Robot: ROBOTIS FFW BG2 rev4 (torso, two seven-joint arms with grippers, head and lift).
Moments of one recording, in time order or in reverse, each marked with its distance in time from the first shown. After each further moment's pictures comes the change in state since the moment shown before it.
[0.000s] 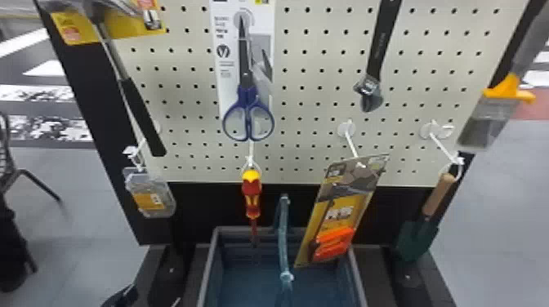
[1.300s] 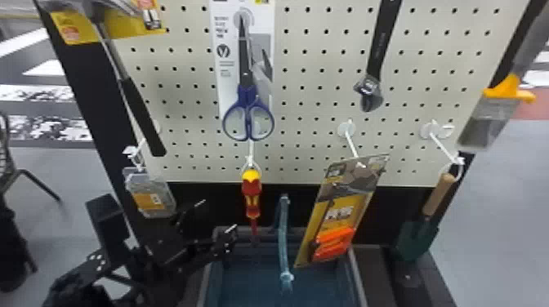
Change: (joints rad) left arm -0.499 0.046 -0.070 0.242 -0.021 0.109 -0.377; right arm -0.033 0.012 0.000 0.018 0.016 0.022 0.034
